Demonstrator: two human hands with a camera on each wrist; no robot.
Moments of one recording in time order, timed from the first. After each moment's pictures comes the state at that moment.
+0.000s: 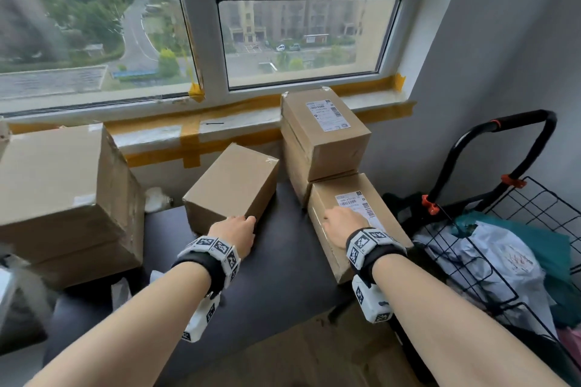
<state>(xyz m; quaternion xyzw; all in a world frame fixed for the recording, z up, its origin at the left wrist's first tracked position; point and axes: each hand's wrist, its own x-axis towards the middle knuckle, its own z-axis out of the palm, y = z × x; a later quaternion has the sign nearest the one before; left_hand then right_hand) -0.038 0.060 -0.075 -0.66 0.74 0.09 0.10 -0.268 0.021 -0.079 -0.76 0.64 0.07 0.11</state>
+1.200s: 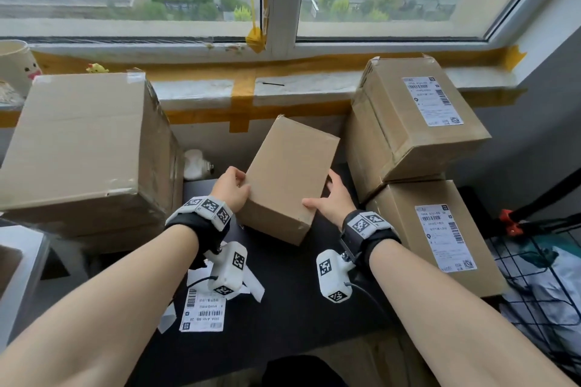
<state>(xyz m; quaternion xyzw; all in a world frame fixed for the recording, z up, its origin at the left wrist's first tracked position) 0.104 -0.026 -0.126 -0.78 0.44 0.37 -0.25 -0.108 -0.062 -0.134 -0.54 0.63 -0.23 0.51</state>
